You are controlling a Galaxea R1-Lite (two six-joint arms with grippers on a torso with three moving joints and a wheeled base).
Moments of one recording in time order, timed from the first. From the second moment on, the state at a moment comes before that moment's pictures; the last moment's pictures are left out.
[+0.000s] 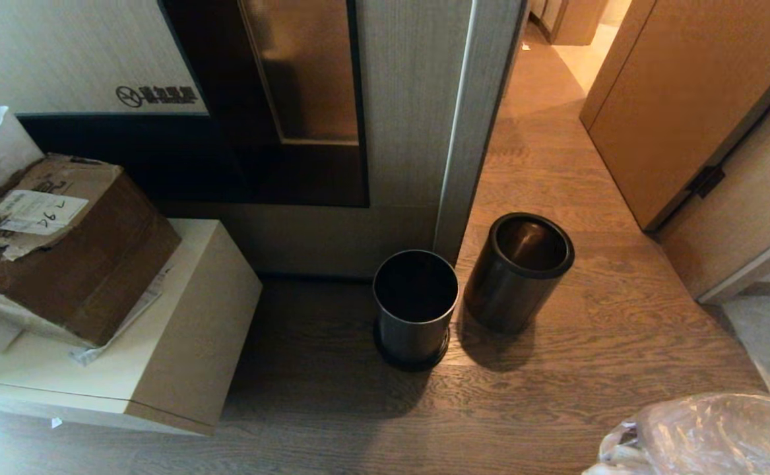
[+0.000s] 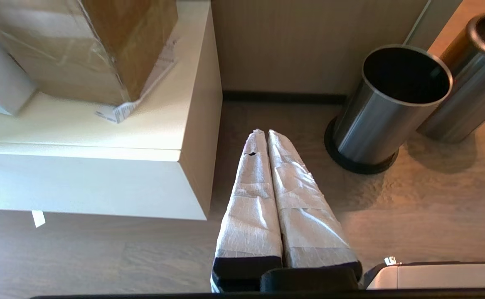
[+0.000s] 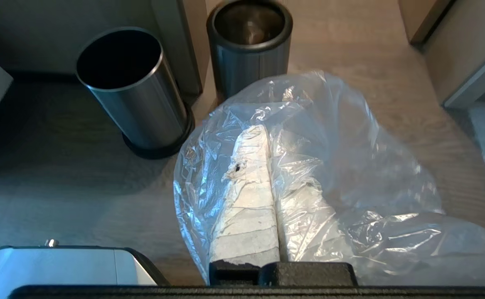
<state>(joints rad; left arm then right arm) 0.00 0.00 0.00 -0.03 0.01 -0.01 0.01 0.00 0.00 -0.01 -0.01 -0.02</state>
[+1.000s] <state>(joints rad) 0.00 0.00 0.00 -0.03 0.01 -0.01 0.01 0.00 0.00 -0.01 -0.01 -0.02</state>
